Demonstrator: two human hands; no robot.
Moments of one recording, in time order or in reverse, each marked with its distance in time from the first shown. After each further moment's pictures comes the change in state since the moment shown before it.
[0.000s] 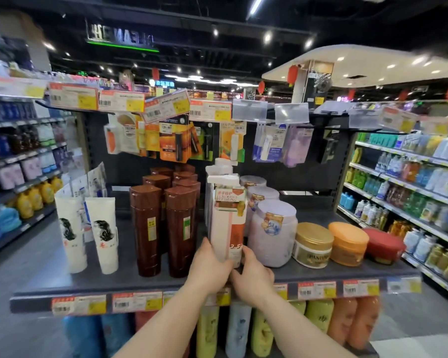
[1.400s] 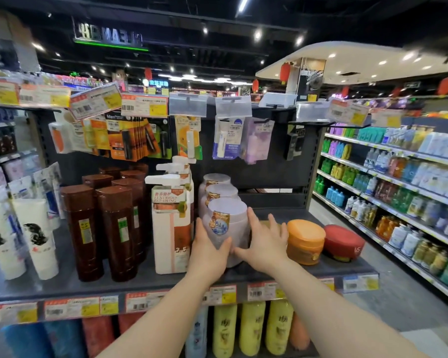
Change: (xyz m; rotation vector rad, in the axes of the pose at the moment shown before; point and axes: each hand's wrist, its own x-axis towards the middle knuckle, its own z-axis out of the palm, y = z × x) left_hand 0.001 0.076 0.093 -0.102 0.077 0.050; right_hand 0.053 0.083 -0.114 -0.331 0.147 -0.114
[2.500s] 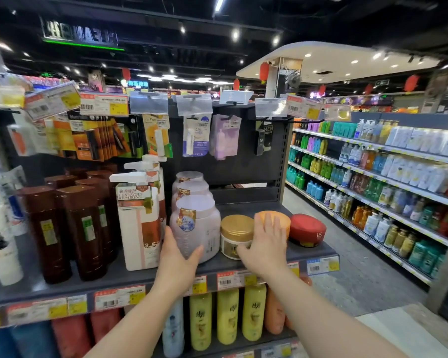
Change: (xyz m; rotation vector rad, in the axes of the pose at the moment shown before) left_hand -0.019 -0.027 0.011 -0.011 0.051 0.079; right_hand -0.033 0.059 -0.010 -0.051 0.079 0.141
